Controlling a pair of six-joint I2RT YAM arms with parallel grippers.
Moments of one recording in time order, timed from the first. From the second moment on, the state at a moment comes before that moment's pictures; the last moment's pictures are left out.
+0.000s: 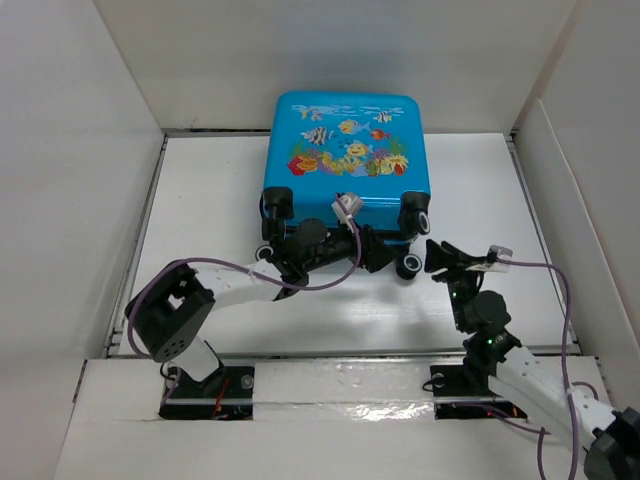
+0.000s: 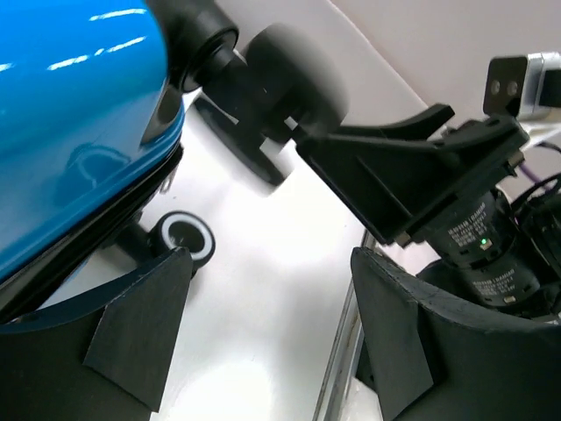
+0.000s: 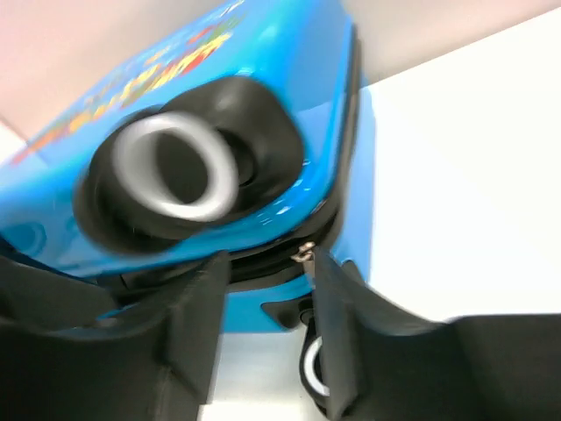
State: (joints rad) left arm -0.89 1.53 0.77 0.70 0.28 -0.58; right arm 0.60 0.53 0.04 0.69 0.50 0.42
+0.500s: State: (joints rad) left arm -0.90 1.78 1.01 0.75 0.39 -0.65; right arm 0.58 0.44 0.04 0.25 0.57 0.53
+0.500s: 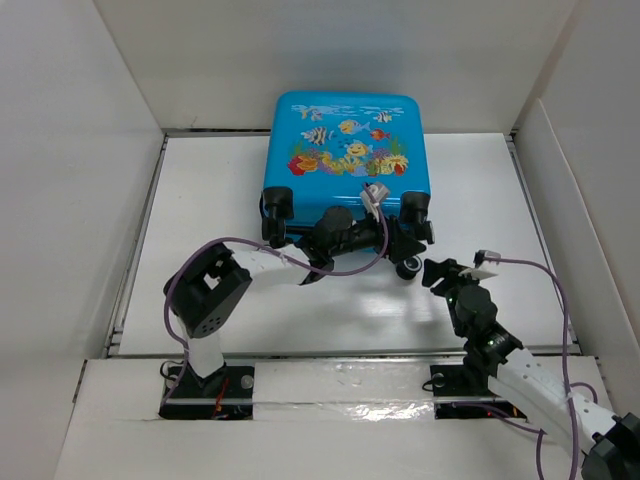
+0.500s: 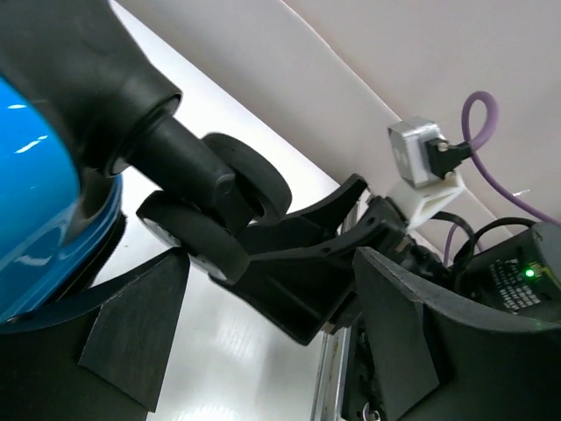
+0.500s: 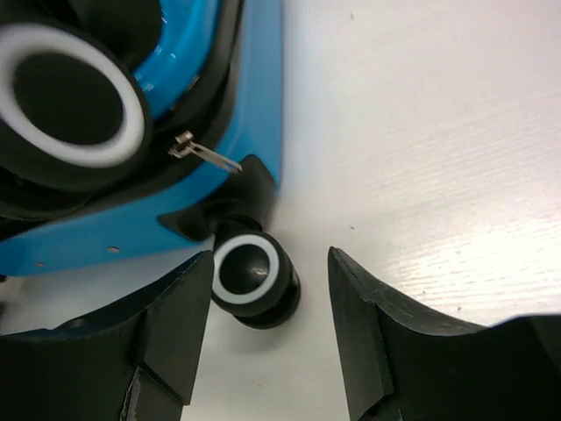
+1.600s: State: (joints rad) left arm -0.88 1.88 1.02 1.03 0.39 -0.78; right arm 0.16 1.06 0.07 0.90 0.08 0.33
